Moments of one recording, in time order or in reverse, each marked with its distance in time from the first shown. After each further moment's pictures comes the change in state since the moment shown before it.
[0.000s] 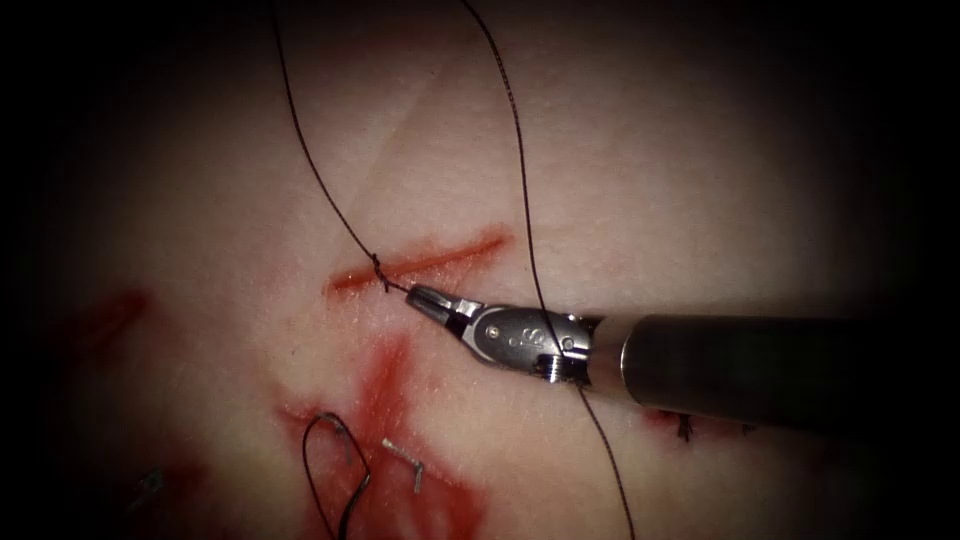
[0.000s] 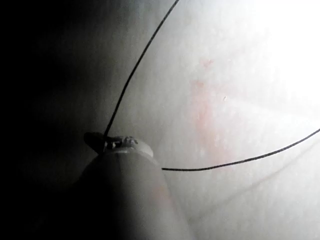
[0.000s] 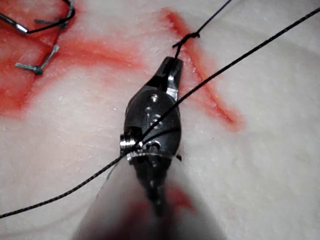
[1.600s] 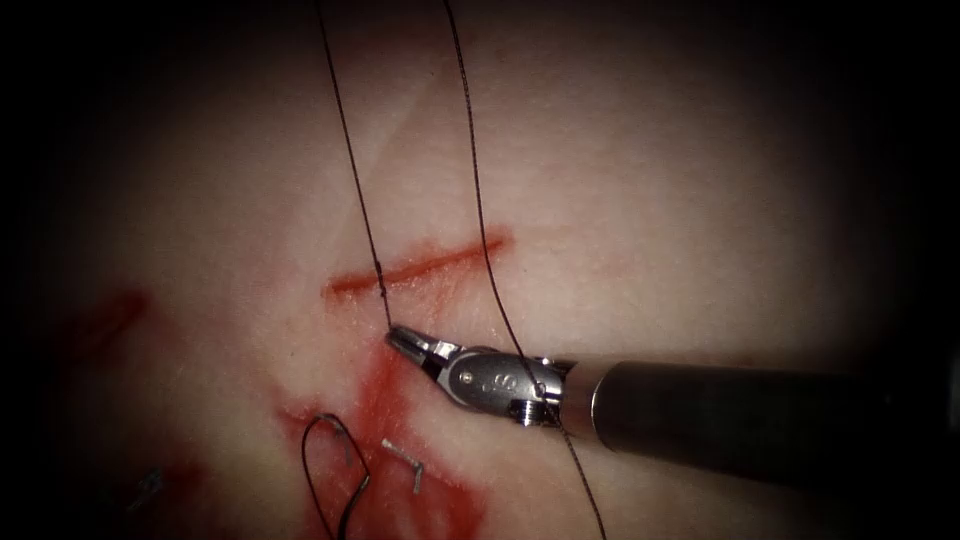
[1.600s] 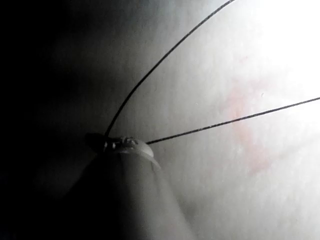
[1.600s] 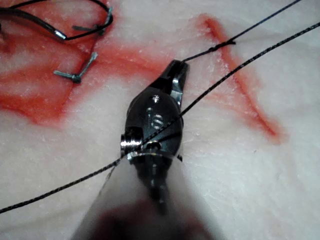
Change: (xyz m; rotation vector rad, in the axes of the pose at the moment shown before) right arm -0.003 -0.007 0.000 0.012 -0.089 -0.006; left arm -0.003 -0.006 0.005 0.048 -0.051 0.033
